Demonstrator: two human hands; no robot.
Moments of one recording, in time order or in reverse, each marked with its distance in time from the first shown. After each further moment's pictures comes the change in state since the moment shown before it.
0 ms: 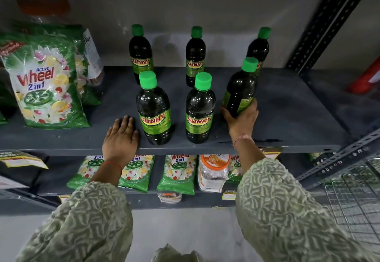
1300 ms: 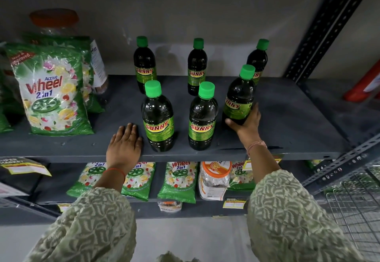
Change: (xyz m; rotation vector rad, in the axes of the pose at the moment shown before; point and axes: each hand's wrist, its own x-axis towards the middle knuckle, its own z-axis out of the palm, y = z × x) left_hand -0.001 -0.001 -0.001 0.026 -0.033 0.002; right_hand 0.016 0.007 -0.015 0.102 -0.243 0.109
